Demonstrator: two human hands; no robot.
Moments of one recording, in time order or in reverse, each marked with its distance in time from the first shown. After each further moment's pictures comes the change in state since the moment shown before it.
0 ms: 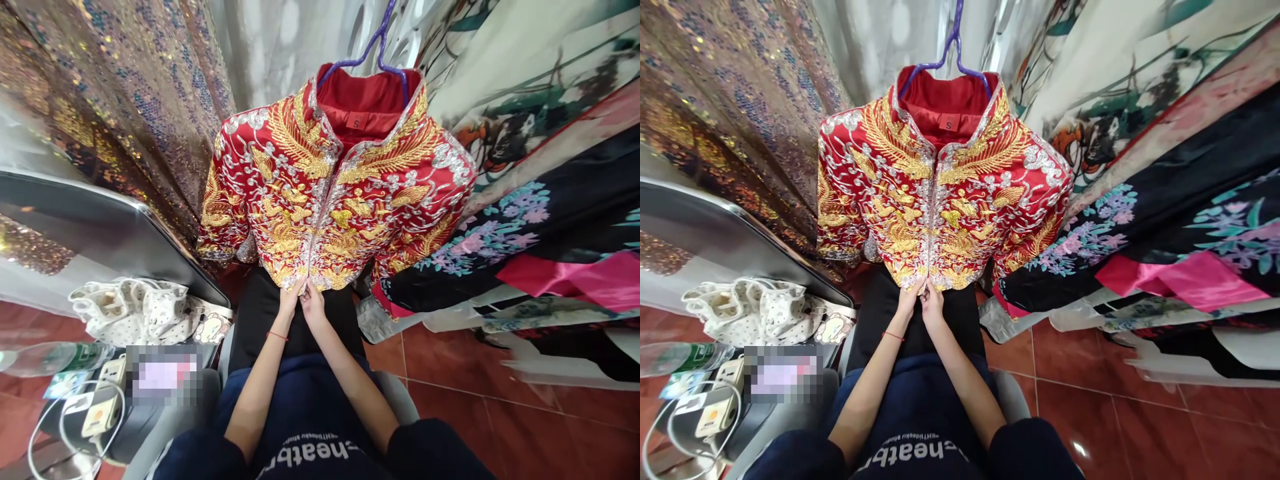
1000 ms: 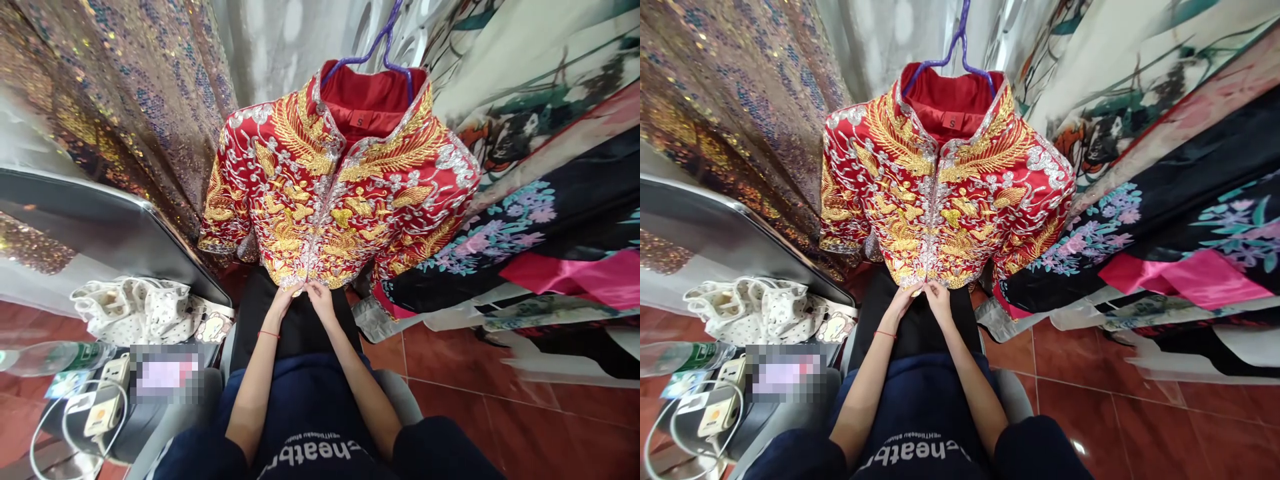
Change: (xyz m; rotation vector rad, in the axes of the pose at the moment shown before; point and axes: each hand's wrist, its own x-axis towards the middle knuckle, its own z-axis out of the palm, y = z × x) left_hand 0.007 0.021 -0.024 0.054 -0.262 -0.130; right_hand -0.024 -0.049 -0.005 -0.524 -0.260 -0.234
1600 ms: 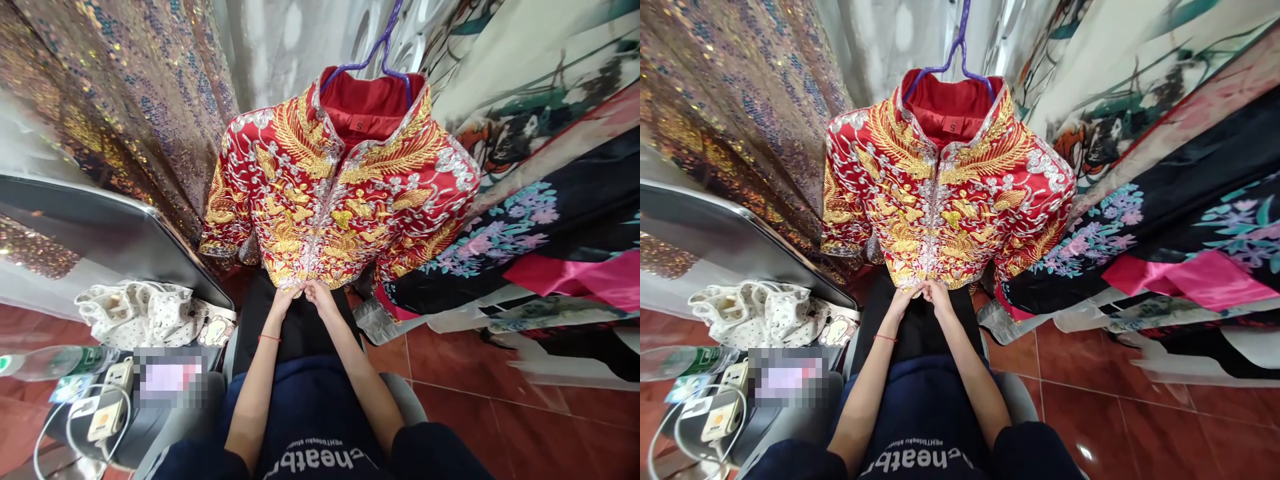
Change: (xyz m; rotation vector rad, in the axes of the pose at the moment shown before) left_hand -0.004 0.011 -0.001 0.201 0.081 0.120; right_hand 0.013 -0.031 0.020 0.189 -0.020 0.255
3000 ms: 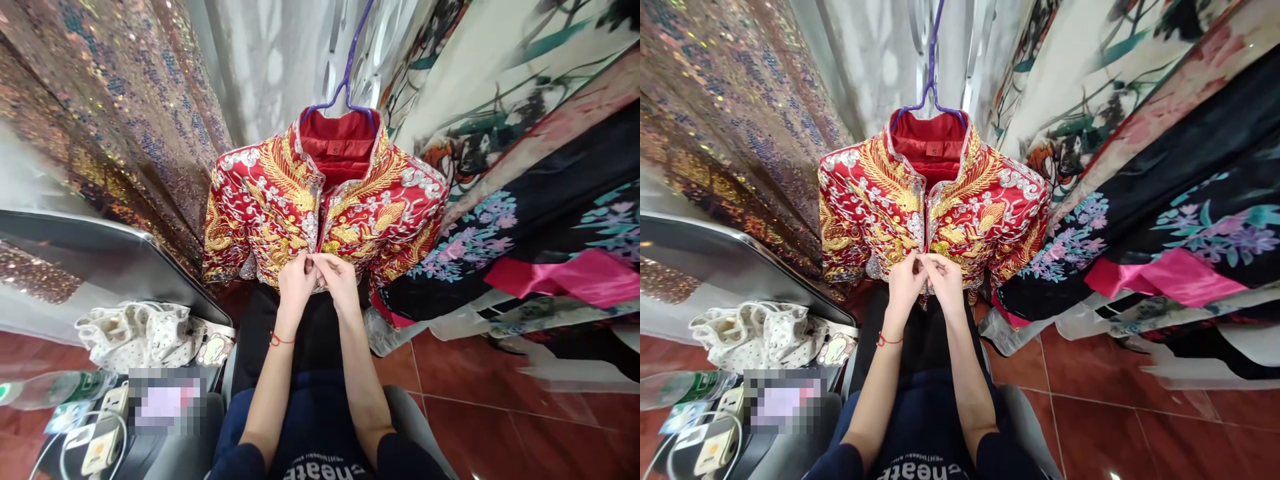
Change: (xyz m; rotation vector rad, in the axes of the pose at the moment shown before) left_hand -0.057 0.165 0.116 1.277 0.109 0.510; right_hand -0.076 -0.136 0.027 -0.098 -0.063 -0.565
